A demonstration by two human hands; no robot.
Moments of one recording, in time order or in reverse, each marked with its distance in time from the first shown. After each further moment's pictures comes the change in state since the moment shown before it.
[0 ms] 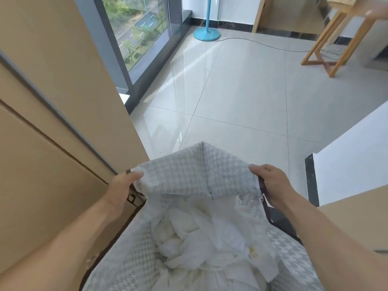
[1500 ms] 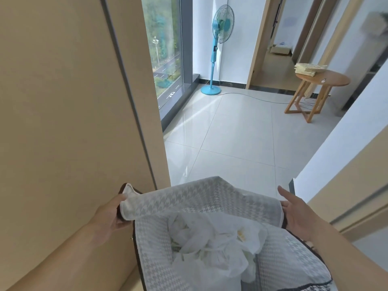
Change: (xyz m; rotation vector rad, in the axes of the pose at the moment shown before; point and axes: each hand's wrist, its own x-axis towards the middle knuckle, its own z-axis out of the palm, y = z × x) left_hand -0.302 0.071 -0.123 -0.190 0.160 -0.145; right_hand -0.310 -0.078 -0.096 0.068 -0.241 0.226
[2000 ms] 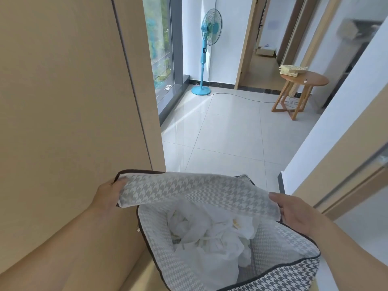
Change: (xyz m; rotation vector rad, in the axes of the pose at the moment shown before) left_hand -0.024 0.037 -0.024 0.064 0.038 0.238; right_hand -0.073 0.022 0.028 -0.067 0.022 -0.074
